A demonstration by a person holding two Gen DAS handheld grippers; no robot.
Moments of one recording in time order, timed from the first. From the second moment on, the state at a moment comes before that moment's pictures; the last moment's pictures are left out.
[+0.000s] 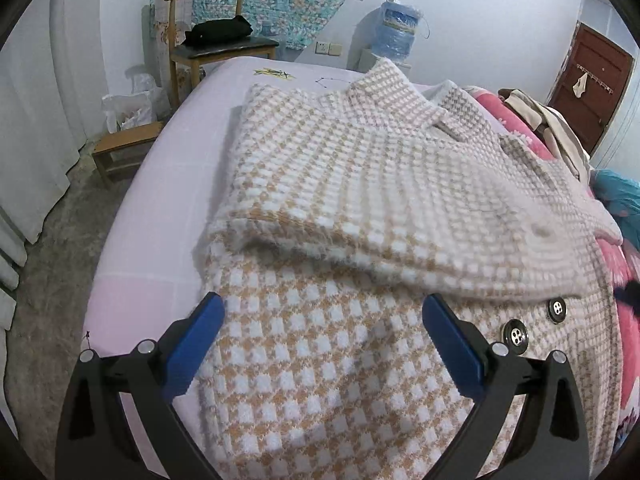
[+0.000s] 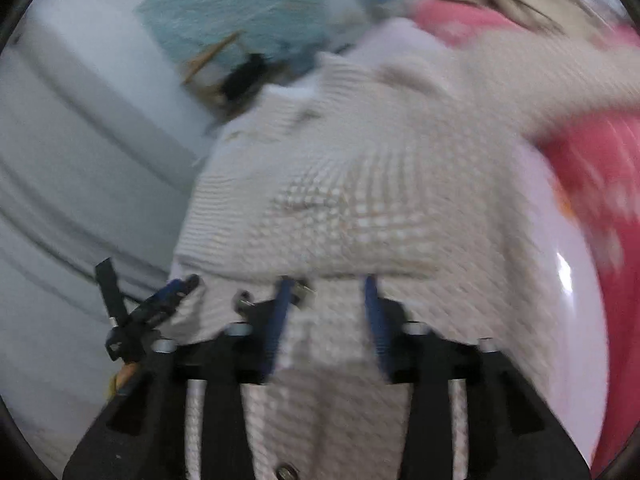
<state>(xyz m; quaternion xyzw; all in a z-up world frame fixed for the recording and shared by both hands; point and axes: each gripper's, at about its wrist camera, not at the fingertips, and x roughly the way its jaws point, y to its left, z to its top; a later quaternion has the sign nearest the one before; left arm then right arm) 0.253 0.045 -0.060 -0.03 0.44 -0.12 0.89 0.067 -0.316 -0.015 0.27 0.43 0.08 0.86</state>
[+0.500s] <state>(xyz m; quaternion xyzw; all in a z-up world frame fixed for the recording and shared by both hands) 0.251 0.047 -0.061 -0.03 0.44 -0.11 0.89 0.147 -0.343 -0.052 0.30 0.48 0.03 0.82</state>
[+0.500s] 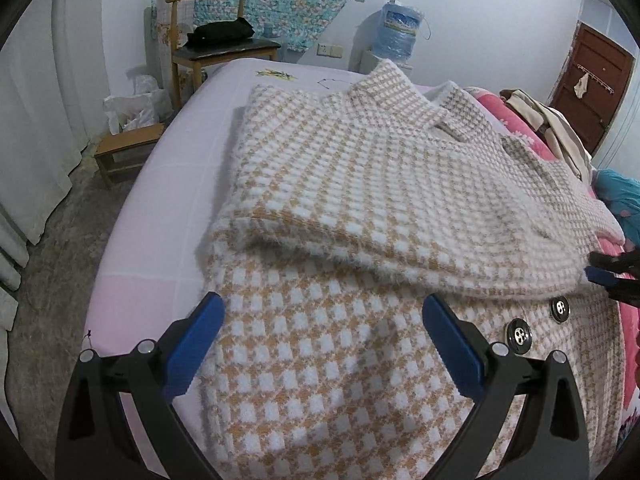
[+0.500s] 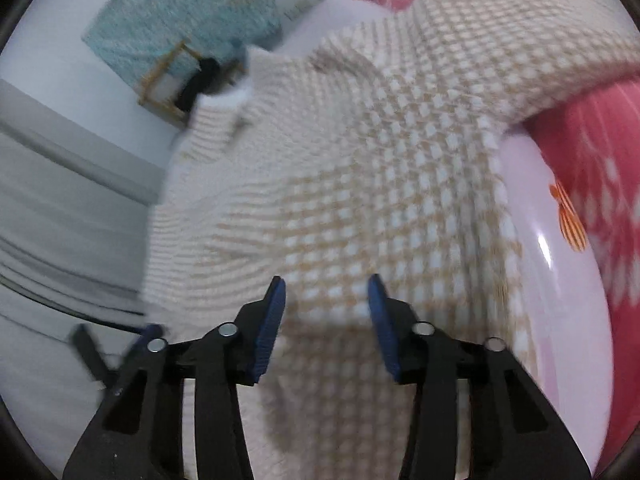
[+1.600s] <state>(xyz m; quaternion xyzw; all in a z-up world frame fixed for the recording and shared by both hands) 0.255 0.059 -0.067 -0.05 0.44 -0.08 0.89 0.202 -0.340 -0.051 0.22 0.54 0.02 0.81</state>
